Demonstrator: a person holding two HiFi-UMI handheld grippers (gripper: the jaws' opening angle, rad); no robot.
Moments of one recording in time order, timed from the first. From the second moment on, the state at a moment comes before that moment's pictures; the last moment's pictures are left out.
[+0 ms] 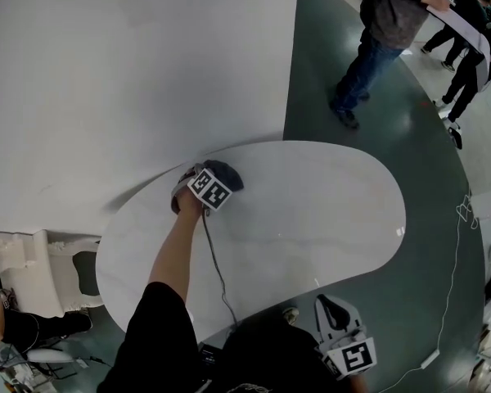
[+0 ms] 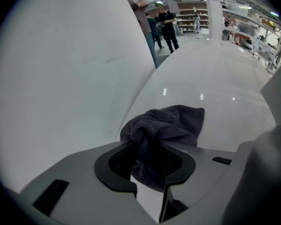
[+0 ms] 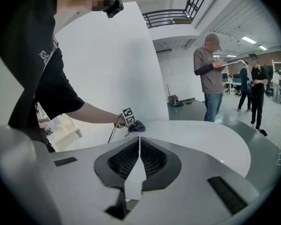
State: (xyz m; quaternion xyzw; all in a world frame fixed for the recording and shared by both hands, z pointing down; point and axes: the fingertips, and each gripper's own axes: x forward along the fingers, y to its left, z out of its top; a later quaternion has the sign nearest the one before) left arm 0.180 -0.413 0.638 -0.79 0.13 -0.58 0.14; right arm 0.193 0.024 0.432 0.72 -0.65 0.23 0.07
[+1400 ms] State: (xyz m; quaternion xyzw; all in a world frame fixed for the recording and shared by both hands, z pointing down) left arm 0.200 -0.178 0.649 -0.79 0.02 -0.58 0.21; right arm 0.219 0.090 0.423 0.72 -0.67 0.19 0.04
